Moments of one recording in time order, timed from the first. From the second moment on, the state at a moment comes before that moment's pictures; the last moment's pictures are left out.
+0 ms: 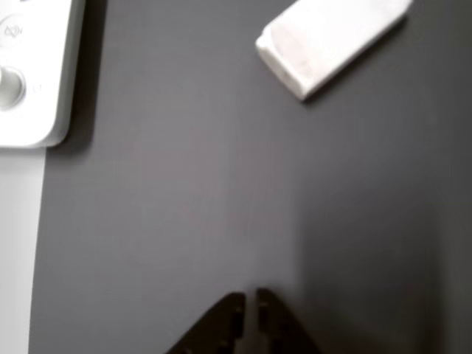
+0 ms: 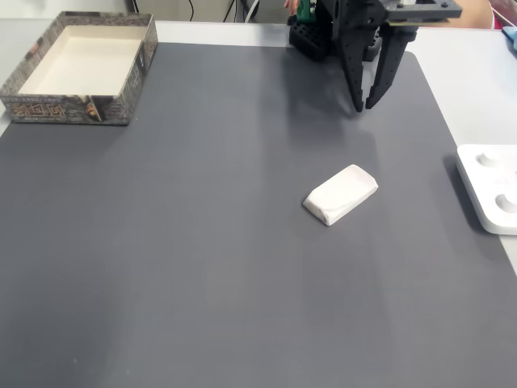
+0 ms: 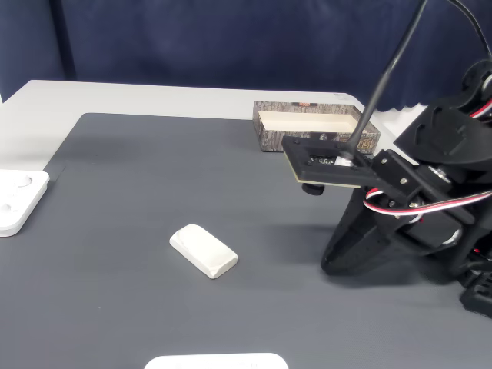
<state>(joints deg) 3.4 188.5 176.0 76.3 -1.8</state>
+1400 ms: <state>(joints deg) 3.5 180.2 174.3 75.8 -1.7</state>
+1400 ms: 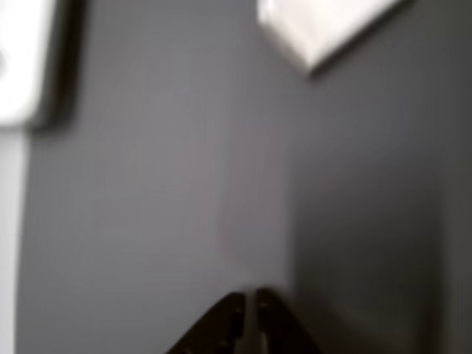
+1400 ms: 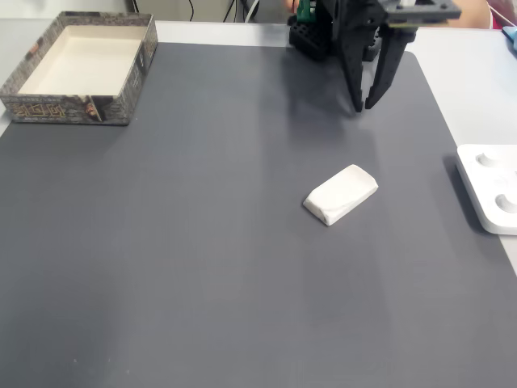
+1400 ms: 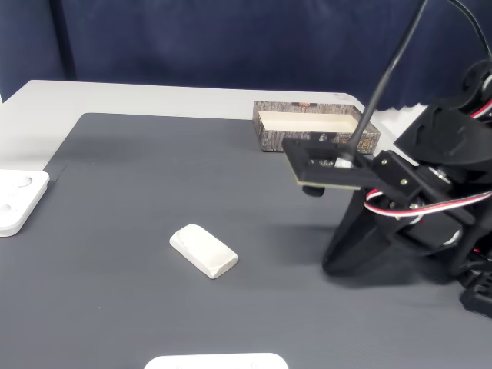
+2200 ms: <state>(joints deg) 12.7 116.3 126.3 62.6 -7.4</state>
